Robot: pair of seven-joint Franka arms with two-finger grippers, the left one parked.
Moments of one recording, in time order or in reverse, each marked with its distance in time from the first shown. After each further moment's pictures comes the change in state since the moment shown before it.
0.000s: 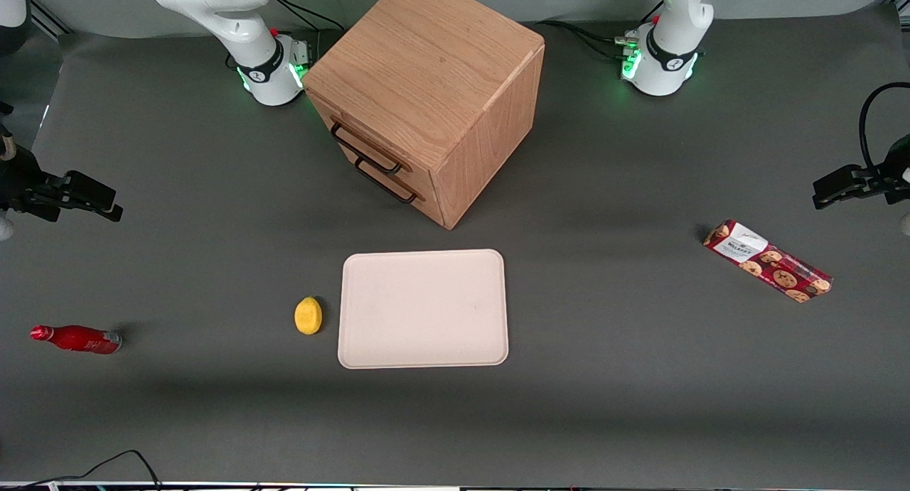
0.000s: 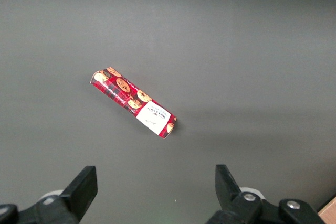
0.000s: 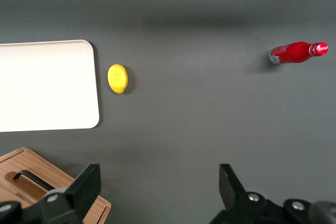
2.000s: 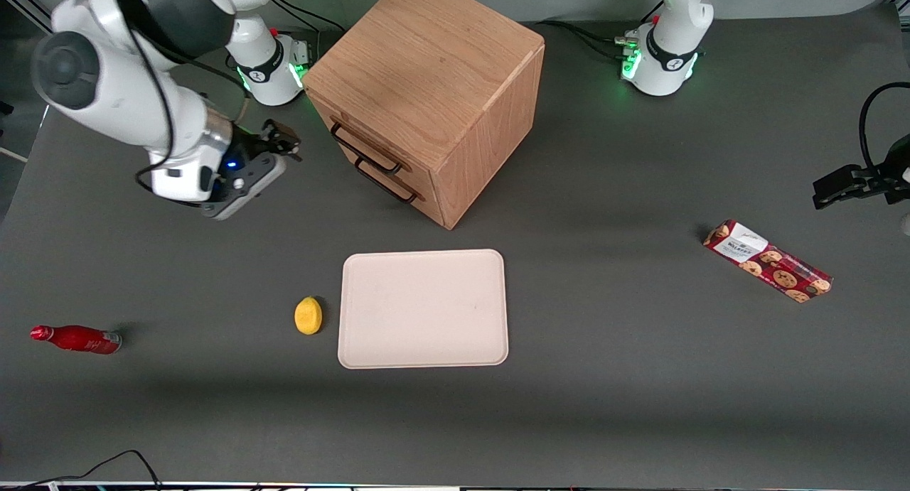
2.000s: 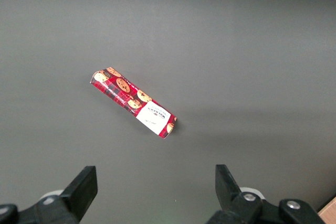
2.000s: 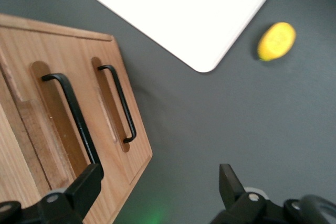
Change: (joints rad) arm 0.015 -0.119 0.331 -0.436 0.188 0.152 -0.371
